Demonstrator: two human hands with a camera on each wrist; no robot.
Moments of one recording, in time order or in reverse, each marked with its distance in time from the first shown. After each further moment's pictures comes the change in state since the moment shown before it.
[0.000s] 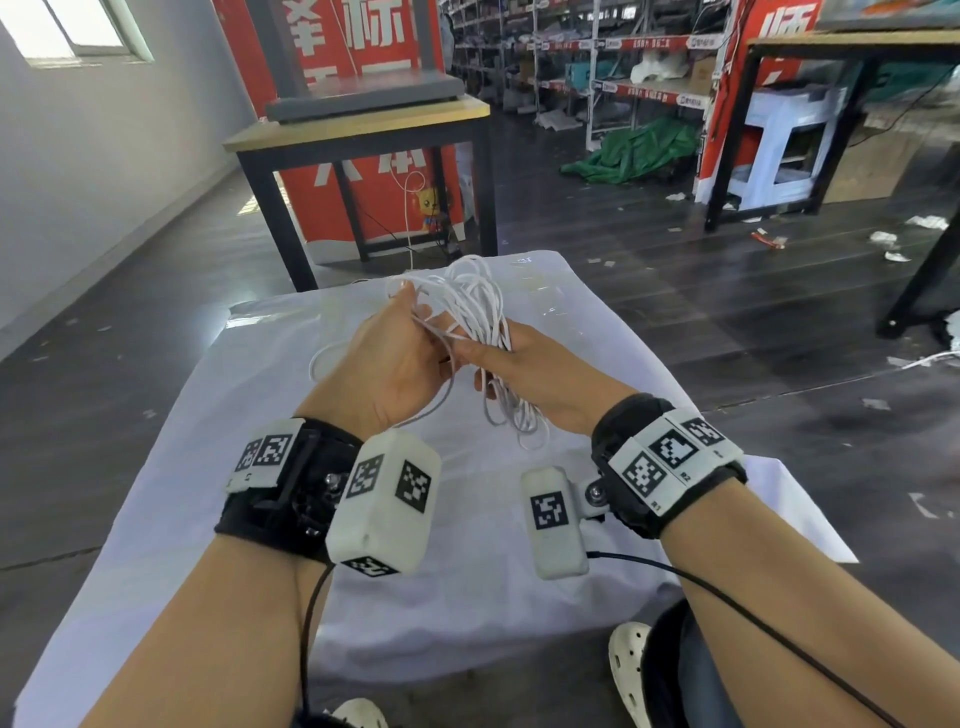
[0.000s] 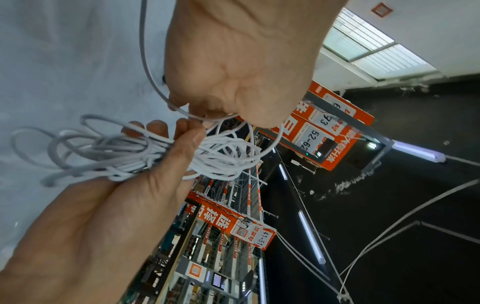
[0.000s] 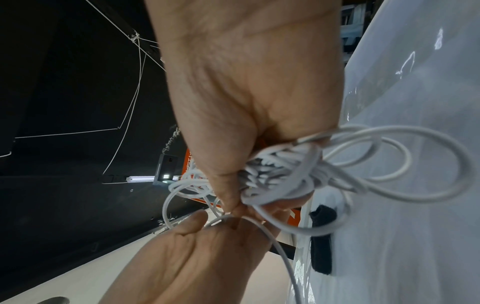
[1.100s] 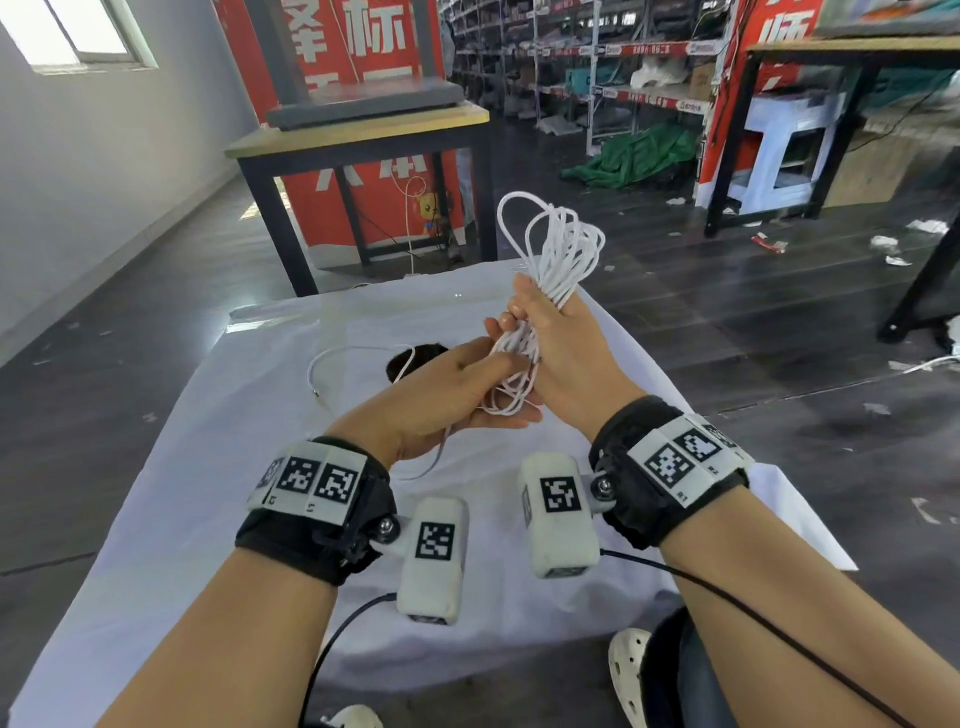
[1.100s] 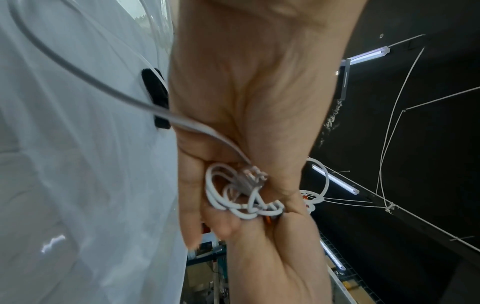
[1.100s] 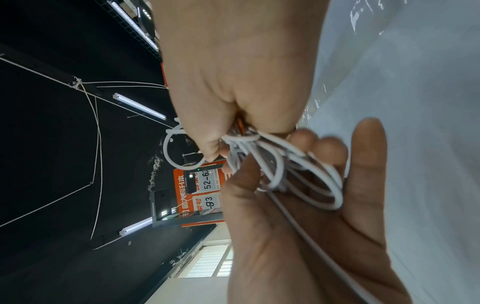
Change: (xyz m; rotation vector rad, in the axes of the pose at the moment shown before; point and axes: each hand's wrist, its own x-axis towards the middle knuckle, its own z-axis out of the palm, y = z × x) left_hand -0.023 -0.020 0.022 0.532 -0.315 -0.013; right_hand 0.008 -0.012 -0.004 0.861 0.379 -0.039
